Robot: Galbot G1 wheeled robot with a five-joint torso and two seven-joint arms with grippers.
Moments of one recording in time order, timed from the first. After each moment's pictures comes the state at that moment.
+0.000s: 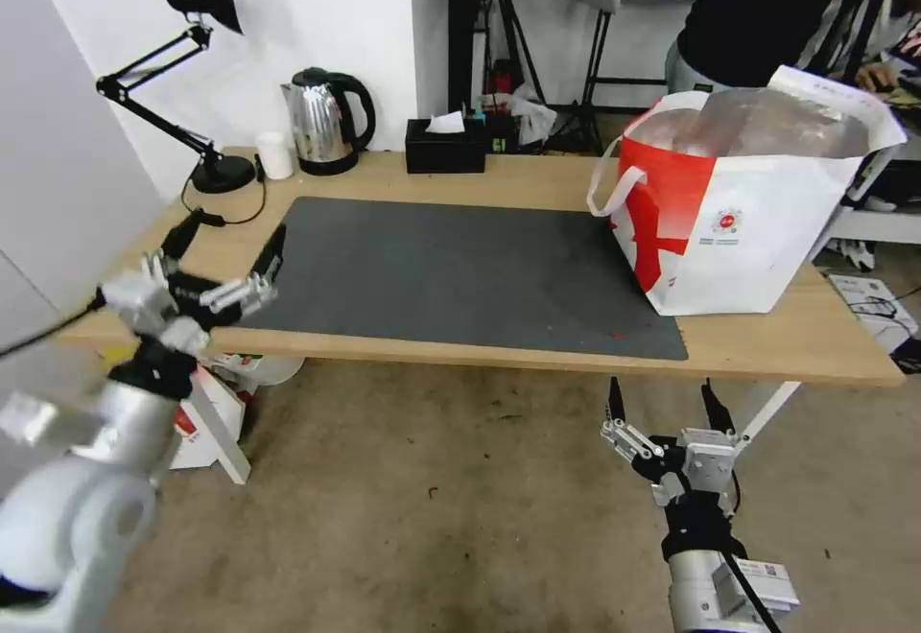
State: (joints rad) left arm 1.51 -1.23 -0.81 -2.28 -0.55 -0.09 0.26; right arm -1.85 1.15 0.27 2.37 0.06 0.06 0.58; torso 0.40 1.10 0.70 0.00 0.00
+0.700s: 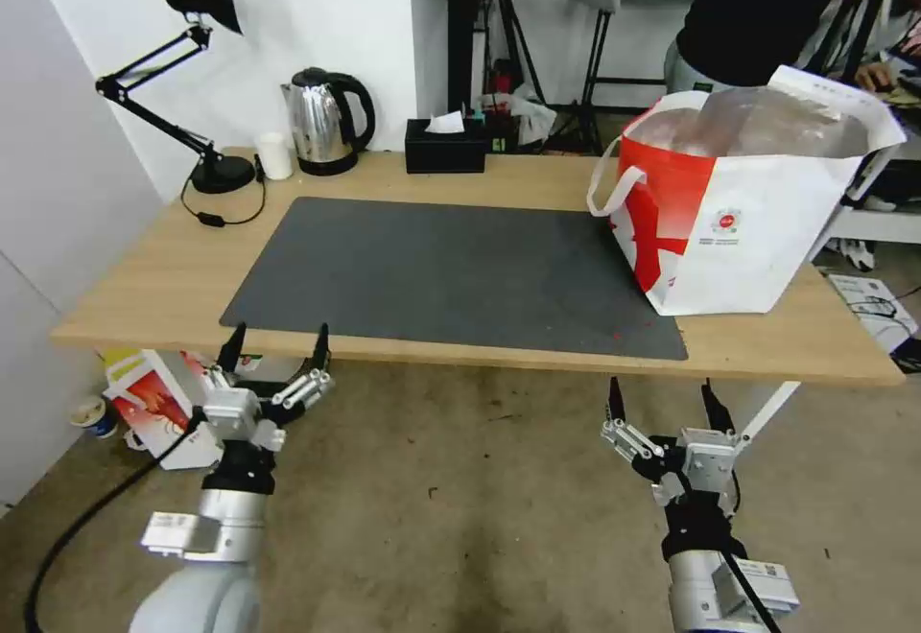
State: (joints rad) left arm 1.71 -1.48 -0.62 -2.18 -0.21 -0.30 0.12; right arm -1.85 1.15 0.27 2.37 0.06 0.06 0.58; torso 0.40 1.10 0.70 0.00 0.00
